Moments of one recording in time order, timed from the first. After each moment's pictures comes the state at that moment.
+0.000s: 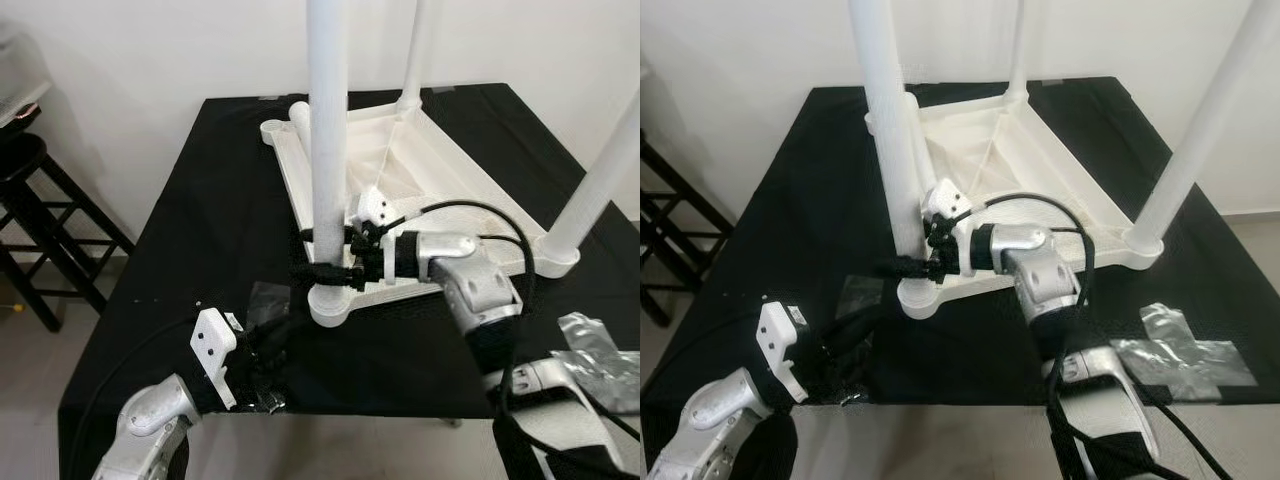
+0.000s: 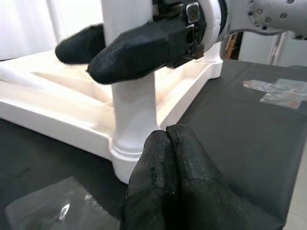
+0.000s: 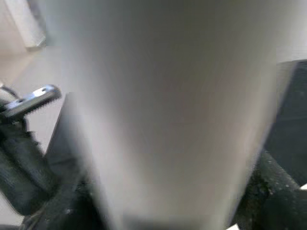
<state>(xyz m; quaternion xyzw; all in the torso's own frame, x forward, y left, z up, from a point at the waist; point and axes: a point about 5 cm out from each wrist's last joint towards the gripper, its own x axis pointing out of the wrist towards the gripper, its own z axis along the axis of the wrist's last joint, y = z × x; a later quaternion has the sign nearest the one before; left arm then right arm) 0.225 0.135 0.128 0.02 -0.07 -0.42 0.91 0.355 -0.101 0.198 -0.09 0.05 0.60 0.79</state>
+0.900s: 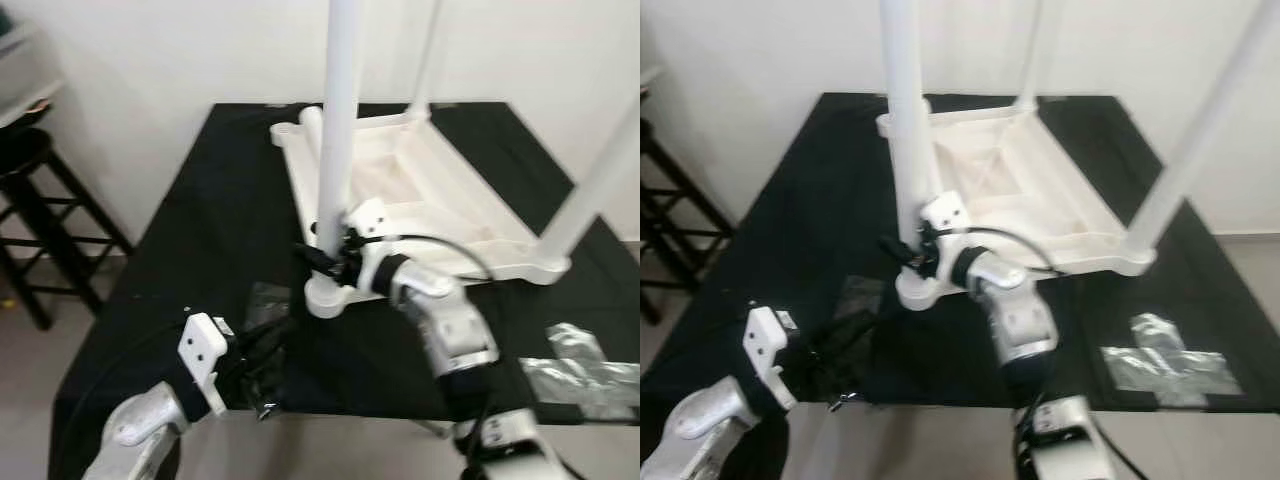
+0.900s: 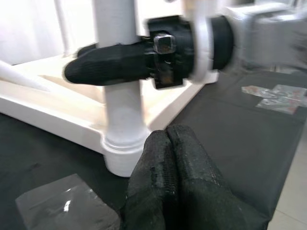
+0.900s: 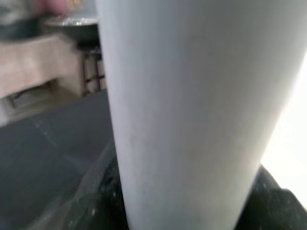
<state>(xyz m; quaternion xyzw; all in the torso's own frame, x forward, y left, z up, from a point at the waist) 0.220 0.136 0.127 0.02 -0.07 -0.41 0.91 0.317 -0.080 0.165 -0.05 0.03 0.34 0.94</state>
